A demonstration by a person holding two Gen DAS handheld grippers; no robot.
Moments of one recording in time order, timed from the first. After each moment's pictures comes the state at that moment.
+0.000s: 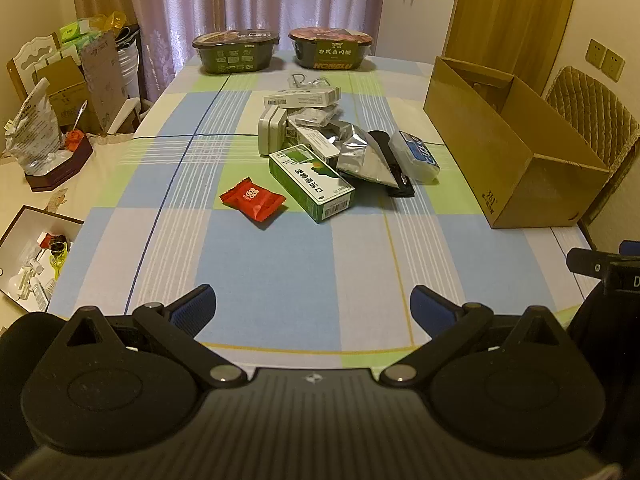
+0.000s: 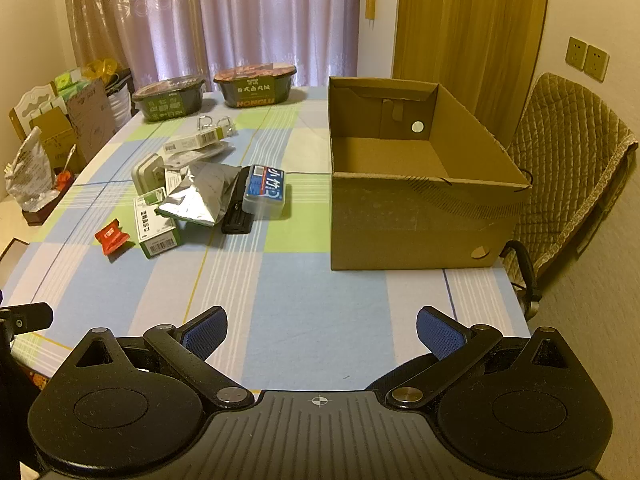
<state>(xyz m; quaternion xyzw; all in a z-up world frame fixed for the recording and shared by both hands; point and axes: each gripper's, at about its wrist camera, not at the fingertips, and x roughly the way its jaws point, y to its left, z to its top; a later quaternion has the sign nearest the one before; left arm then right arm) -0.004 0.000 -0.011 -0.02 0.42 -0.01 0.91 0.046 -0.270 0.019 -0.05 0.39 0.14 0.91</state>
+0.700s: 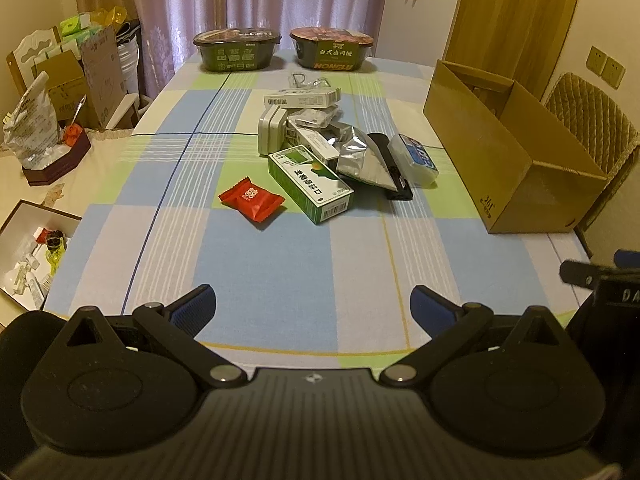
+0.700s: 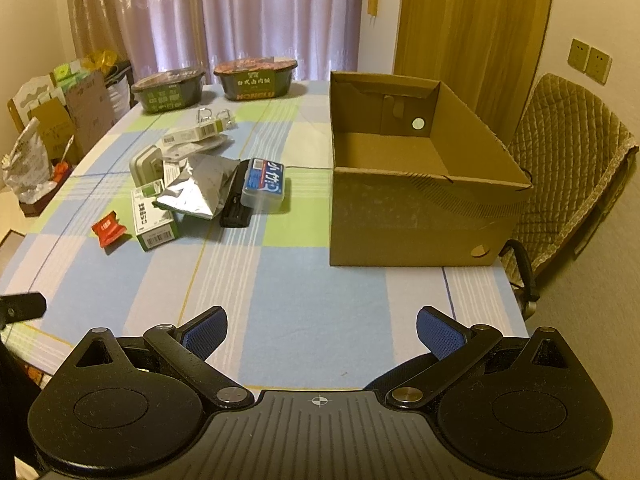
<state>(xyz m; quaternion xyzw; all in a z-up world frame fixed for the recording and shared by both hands) -0.003 0.002 -0.010 -0.04 0.42 -0.01 0.91 0.047 -0.265 0.015 -0.07 0.40 0.14 0.90</state>
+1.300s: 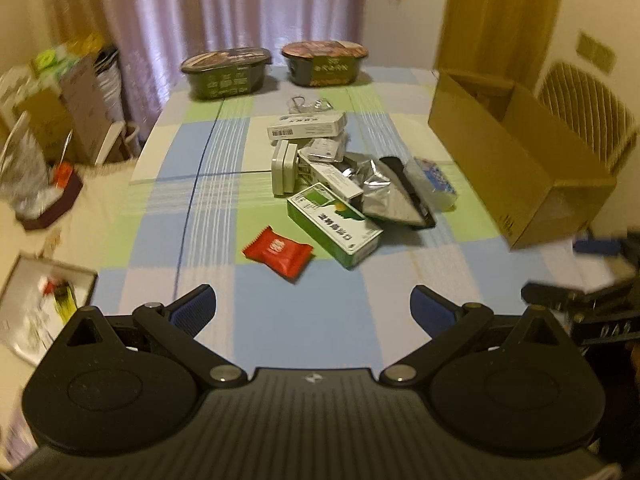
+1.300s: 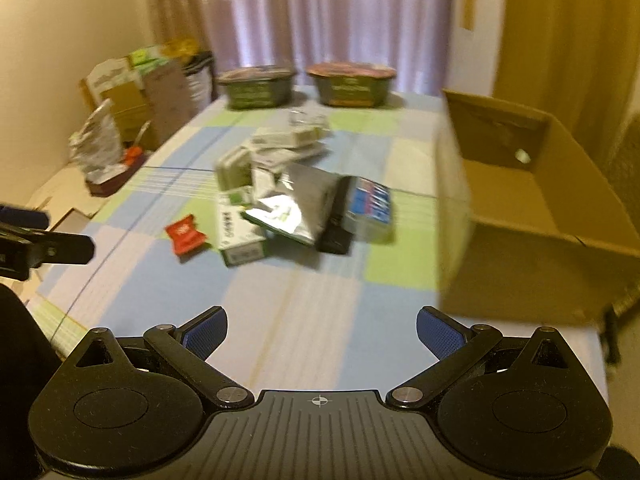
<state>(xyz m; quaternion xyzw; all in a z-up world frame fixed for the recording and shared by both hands) 0.056 0.044 0.013 0.02 0.42 -0.04 0.91 0.080 -0.196 0.010 -0.08 0.38 0.27 0.88</state>
